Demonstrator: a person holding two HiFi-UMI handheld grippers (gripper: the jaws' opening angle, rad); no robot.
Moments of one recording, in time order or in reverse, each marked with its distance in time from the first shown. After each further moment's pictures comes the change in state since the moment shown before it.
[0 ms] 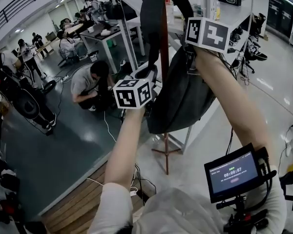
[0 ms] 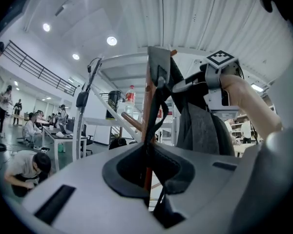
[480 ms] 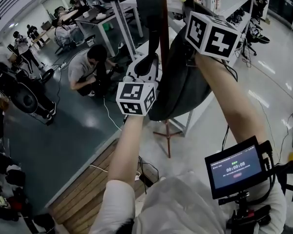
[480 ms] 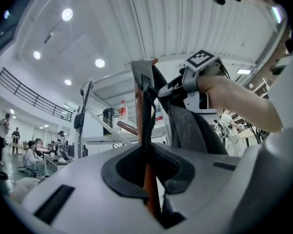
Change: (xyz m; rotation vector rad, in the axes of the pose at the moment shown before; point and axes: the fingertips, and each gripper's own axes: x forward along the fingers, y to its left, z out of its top) left arm -0.026 -0.034 0.000 0.221 -0.184 0.026; right arm -0.030 0.009 0.000 -0.049 -0.201 0.042
